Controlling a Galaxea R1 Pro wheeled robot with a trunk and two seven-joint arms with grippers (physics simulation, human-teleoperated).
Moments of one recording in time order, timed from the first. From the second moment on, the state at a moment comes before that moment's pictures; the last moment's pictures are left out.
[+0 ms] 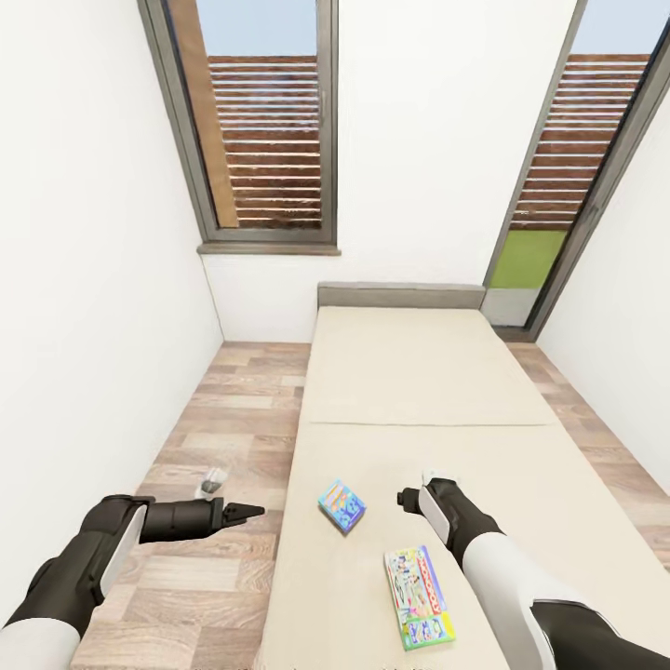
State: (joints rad) left arm -0.51 0.21 0.07 -1.01 0.11 0.98 -1.14; right arm -0.82 0.11 -0.09 -0.37 -0.09 0.48 -0.23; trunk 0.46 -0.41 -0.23
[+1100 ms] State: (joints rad) left arm -0.51 0.24 0.07 -1.00 0.12 0.98 -1.22; right arm -0.82 0.11 -0.09 -0.38 -0.09 0.44 -0.23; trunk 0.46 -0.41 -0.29
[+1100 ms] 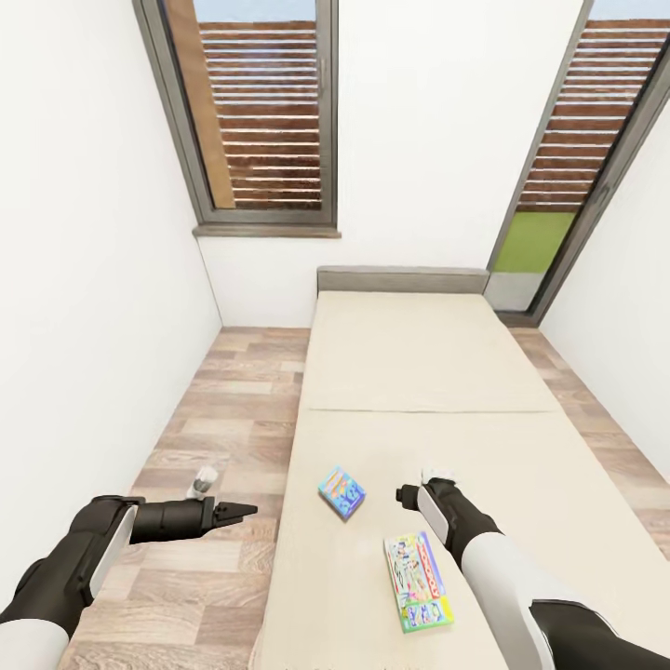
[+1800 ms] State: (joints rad) left arm -0.51 0.24 0.07 -1.00 0.12 0.98 -1.22; right arm -0.82 0.11 -0.09 -0.39 -0.09 0.40 -0.23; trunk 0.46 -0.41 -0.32
